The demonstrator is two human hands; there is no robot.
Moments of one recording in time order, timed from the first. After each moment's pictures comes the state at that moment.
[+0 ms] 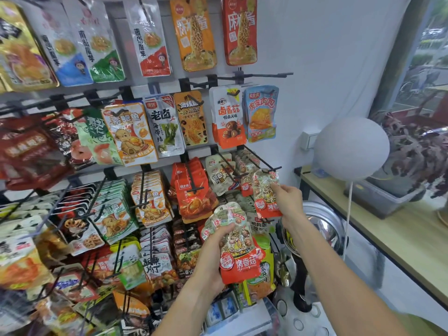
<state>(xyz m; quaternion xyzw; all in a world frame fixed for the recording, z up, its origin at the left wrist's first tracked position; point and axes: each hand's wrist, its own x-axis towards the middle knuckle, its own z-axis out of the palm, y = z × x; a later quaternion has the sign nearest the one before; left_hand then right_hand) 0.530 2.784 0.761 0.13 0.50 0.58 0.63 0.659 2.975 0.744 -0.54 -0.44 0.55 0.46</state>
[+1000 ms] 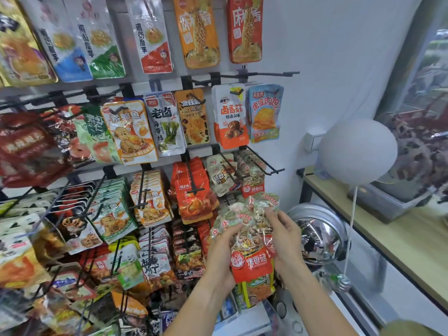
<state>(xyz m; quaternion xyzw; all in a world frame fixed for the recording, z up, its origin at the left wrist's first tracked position) 0.548 2.802 0.758 0.11 0.50 0.60 0.62 0.655 2.877 0.736 -0.44 -0.35 0.64 0.52</state>
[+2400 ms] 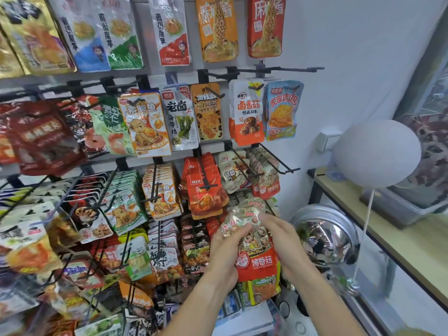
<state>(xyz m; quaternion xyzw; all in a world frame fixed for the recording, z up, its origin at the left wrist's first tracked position) 0.532 2.803 0.743 0.12 0.51 0.64 0.56 0.648 2.870 0.742 -0.45 -0.47 0.66 0.37</state>
